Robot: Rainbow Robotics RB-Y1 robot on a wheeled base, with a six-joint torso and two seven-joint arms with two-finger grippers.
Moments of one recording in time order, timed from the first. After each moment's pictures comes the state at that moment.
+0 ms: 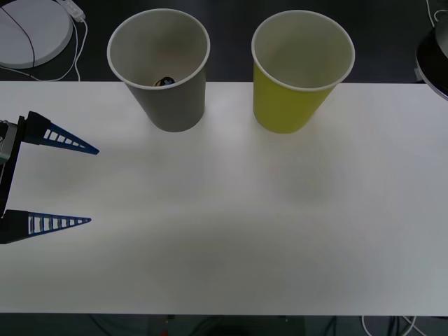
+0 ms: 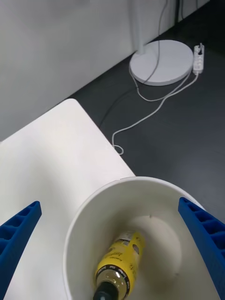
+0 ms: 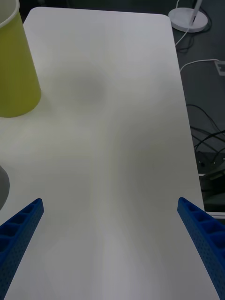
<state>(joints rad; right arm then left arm) -1.83 -0.43 1.14 -0.70 1.20 -0.81 -1.15 0.01 1.19 0.21 -2.01 -1.16 -1.30 0.26</state>
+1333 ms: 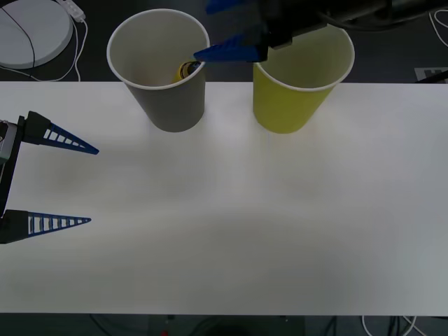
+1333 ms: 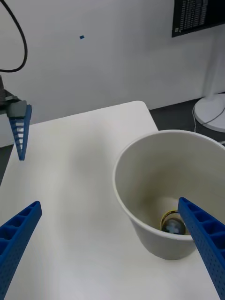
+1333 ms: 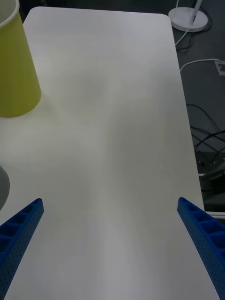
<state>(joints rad) -1.40 -1.03 1.06 -1.40 0.68 -0.81 -0.41 0.01 1.19 0.21 -2.01 -1.16 -1.30 0.26</state>
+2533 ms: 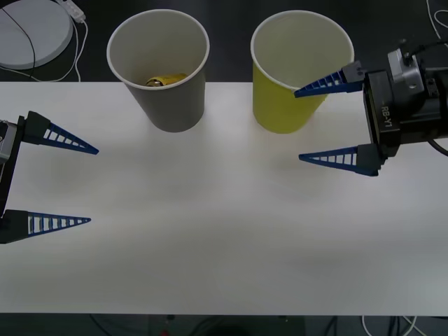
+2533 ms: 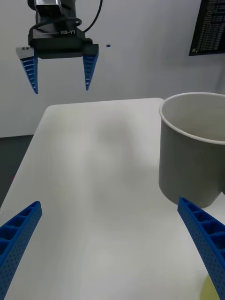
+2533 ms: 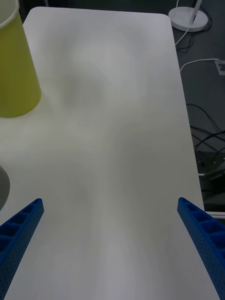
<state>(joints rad) -0.59 -1.29 0.58 -1.67 0.58 -0.97 0.15 0.01 1.19 0.21 -2.01 -1.16 -1.30 0.26</state>
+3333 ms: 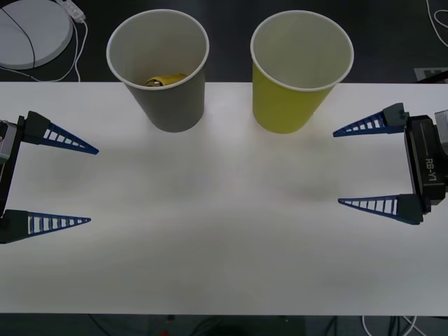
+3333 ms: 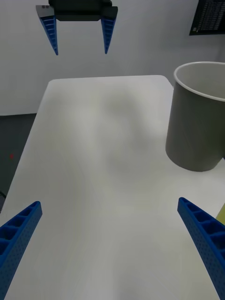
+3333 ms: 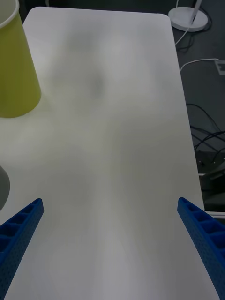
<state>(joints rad) -0.14 -1.35 0.25 -1.80 0.66 -1.01 0.25 0.01 1.19 0.21 -2.01 -1.16 -1.30 0.26</state>
